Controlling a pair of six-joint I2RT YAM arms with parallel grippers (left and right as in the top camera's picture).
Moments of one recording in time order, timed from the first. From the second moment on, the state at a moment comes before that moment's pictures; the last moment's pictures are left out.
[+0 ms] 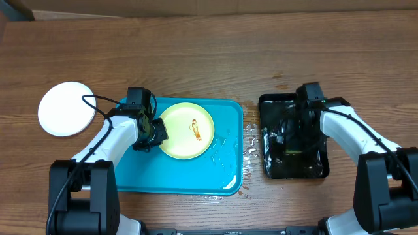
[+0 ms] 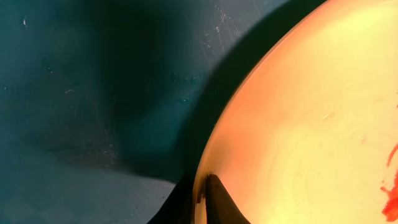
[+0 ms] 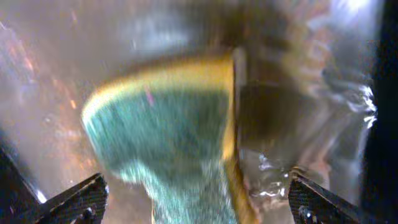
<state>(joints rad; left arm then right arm) -0.06 1.67 0.90 -0.65 0.09 -0.39 0.14 1.70 0.98 -0.80 -0.06 0.33</state>
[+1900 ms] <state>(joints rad) -0.06 1.67 0.90 -0.64 0.09 -0.39 0.14 1.66 1.16 -1.06 -0.14 0.30</state>
